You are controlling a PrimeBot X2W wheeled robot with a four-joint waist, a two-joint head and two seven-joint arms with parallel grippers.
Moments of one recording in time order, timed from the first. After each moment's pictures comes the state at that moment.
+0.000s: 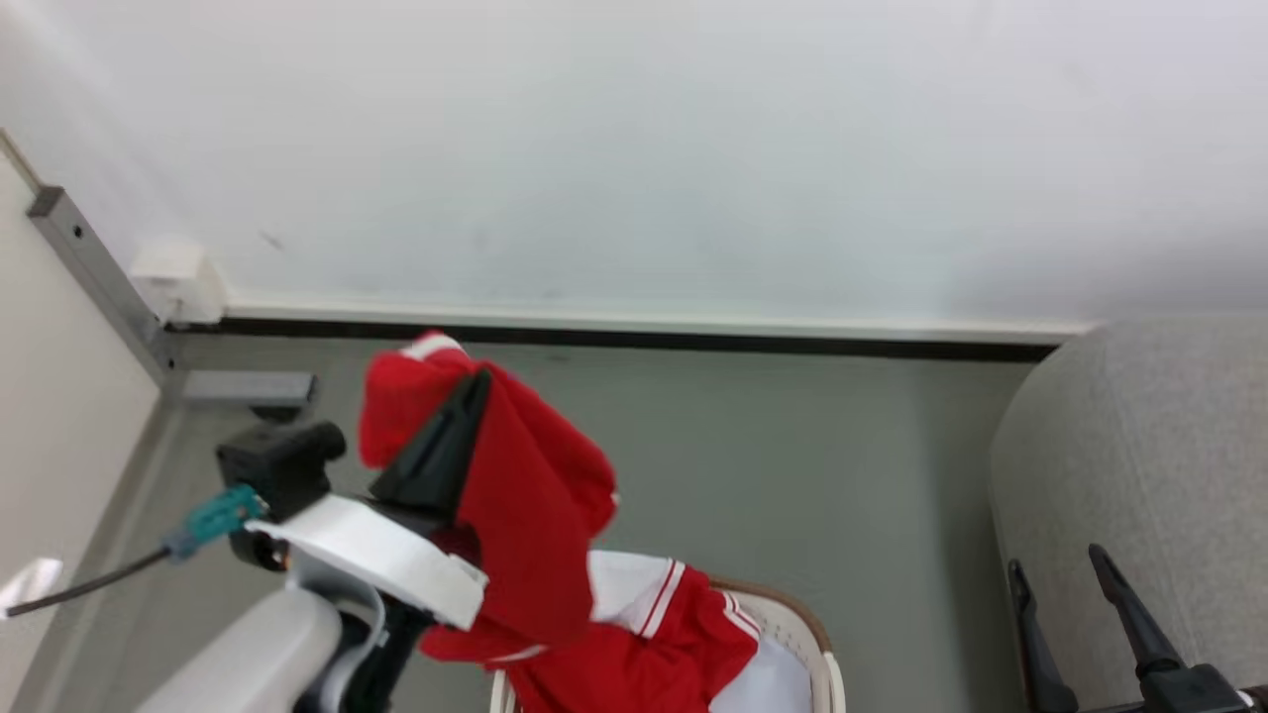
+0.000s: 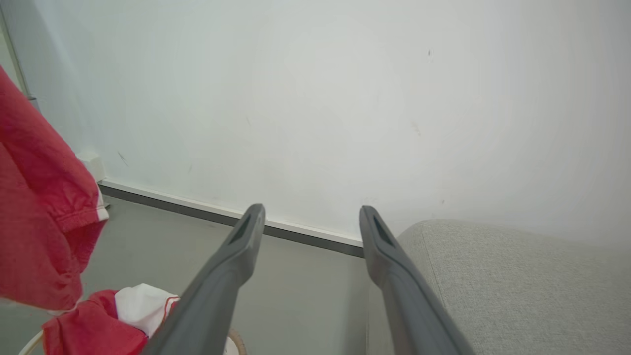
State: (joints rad) left arm -0.46 0.51 -0.71 0.05 -0.91 0.12 -0.26; right arm 0.01 -0.05 -0.01 0.16 0.00 0.13 -0.26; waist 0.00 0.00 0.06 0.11
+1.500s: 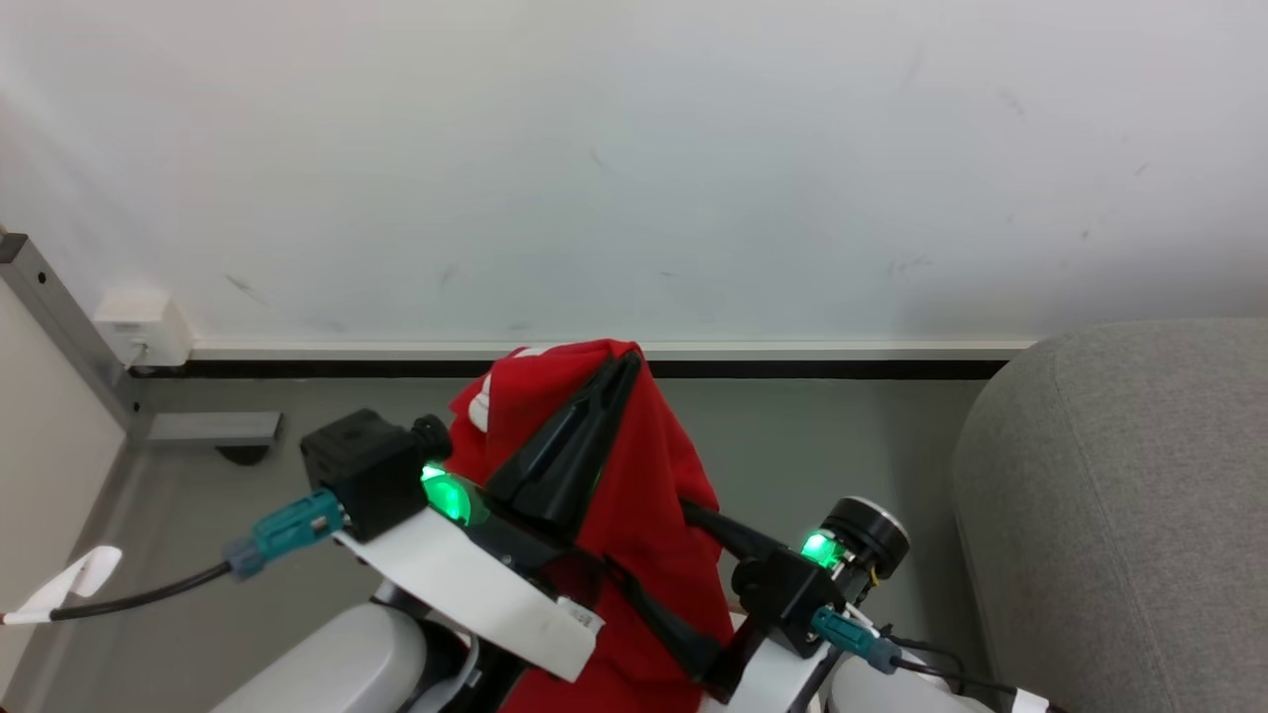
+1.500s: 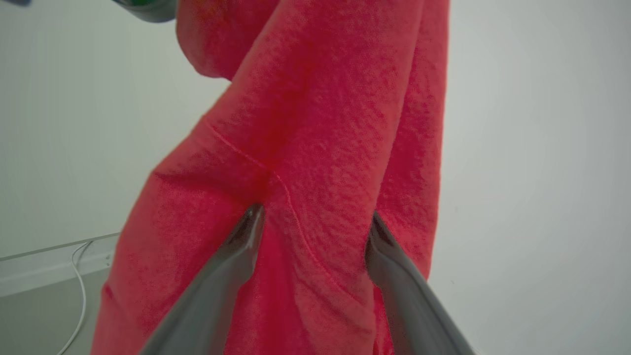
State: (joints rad) left arm -0.51 0.47 -0.77 -0.27 -0.88 0.20 -0.18; right arm -0.53 -0.06 0.85 0.47 0.29 0.13 -0.26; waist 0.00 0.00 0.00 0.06
